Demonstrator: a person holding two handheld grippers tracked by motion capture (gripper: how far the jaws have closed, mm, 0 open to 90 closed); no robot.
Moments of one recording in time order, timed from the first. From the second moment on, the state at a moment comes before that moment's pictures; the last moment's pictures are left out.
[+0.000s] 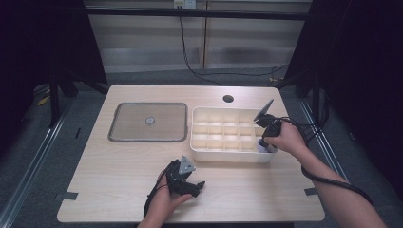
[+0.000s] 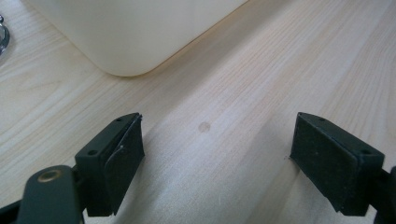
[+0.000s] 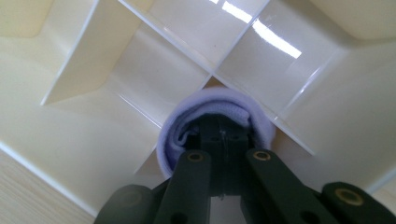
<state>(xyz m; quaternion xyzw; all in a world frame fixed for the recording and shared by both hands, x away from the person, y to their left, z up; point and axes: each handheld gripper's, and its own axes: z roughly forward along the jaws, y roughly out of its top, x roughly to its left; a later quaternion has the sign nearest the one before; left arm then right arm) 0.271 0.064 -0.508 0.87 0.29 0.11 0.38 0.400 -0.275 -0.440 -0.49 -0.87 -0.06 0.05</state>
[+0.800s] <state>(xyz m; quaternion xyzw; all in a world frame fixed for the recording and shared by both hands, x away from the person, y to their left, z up) 0.271 0.064 -0.508 0.87 0.29 0.11 0.38 0.404 -0.260 -0.454 -0.49 -0.87 -0.04 0.04</state>
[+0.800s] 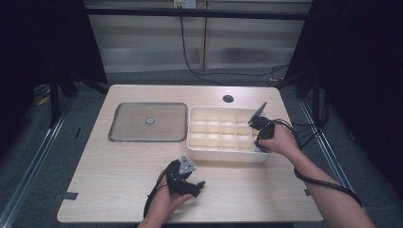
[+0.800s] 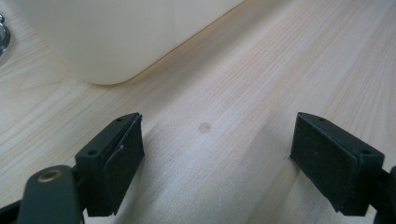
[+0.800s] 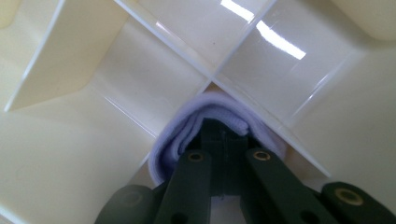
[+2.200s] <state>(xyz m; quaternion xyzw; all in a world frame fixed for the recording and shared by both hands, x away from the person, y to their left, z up) 0.271 0.063 -0.509 0.87 0.29 0.11 0.39 0.398 -0.273 -0.403 -0.48 -0.87 -0.09 0.03</state>
